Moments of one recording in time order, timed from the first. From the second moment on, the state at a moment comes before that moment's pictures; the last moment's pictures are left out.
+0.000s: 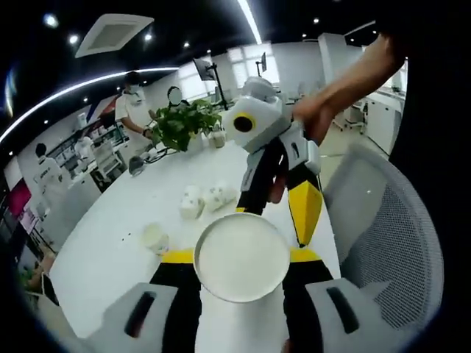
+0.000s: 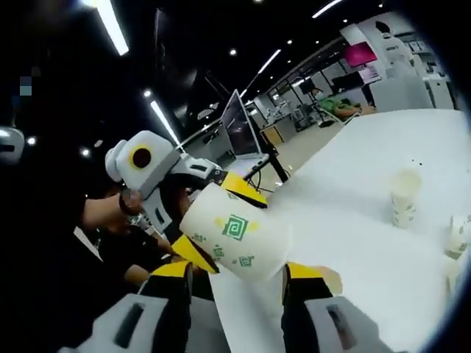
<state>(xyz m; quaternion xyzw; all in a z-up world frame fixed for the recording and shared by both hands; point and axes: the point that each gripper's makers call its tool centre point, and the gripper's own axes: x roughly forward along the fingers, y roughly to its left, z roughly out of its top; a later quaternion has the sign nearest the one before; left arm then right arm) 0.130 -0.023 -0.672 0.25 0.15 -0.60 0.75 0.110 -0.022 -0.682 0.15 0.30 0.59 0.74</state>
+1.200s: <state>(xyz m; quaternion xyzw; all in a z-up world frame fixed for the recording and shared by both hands) 0.114 -0.015 -0.711 0.28 0.20 -0.60 0.72 0.104 -0.010 -0.670 0.22 0.29 0.59 0.72</state>
